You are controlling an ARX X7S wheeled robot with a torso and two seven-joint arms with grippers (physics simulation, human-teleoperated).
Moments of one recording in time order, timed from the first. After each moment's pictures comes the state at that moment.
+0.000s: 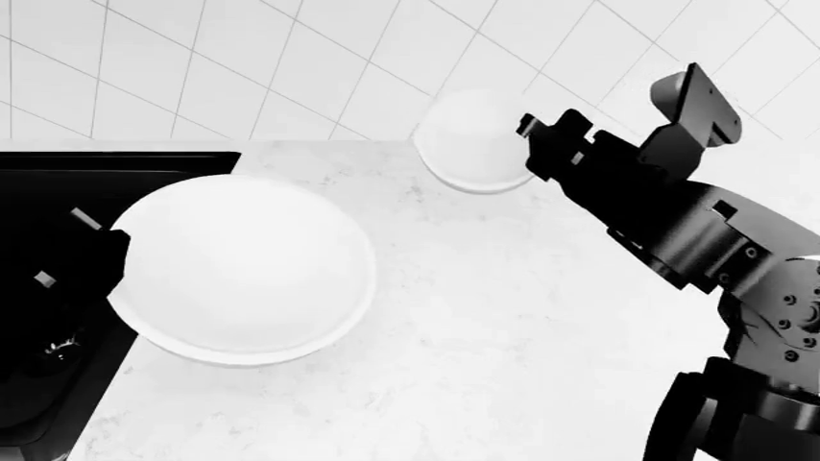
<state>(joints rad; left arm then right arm) -0.43 -0.71 -0.35 0.49 -2.11 -0.70 -1.20 0.98 0.18 0.25 0.02 1.25 1.16 0.63</state>
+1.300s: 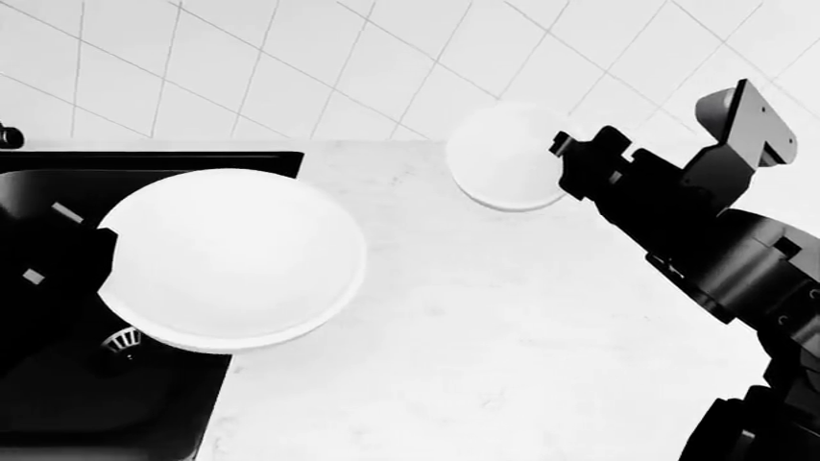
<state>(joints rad) -0.40 -0.69 -0.37 0.47 -2.07 -0.65 -1.17 0.90 0.25 0.31 -0.11 1.42 1.21 0.79</state>
